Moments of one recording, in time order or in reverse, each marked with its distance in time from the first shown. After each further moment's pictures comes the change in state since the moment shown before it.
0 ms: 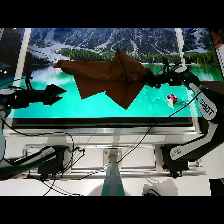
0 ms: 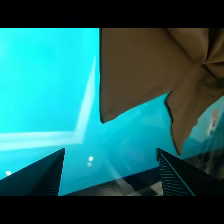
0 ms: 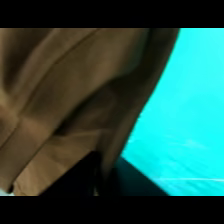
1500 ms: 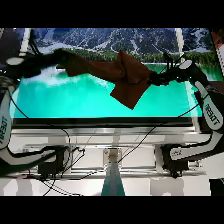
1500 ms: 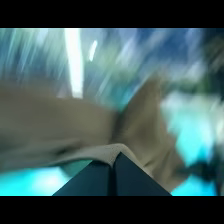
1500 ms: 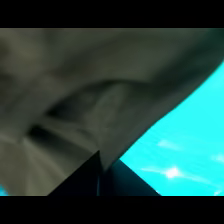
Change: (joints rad) left arm -0.286 -0.129 0.456 -0.352 0.271 0.203; right arm 0.003 0.158 0.041 -0.267 0.113 -0.005
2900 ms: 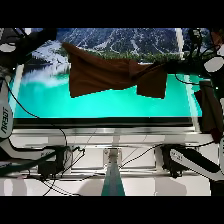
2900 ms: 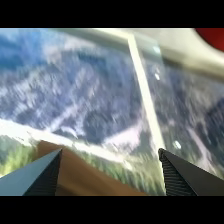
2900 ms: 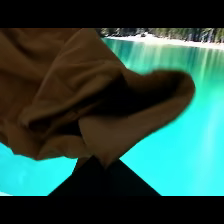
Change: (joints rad) left arm 0.008 -0.116 0.197 0.113 0.346 0.110; right arm 0.000 0.426 -0.077 -0.134 -0.146 -0.001
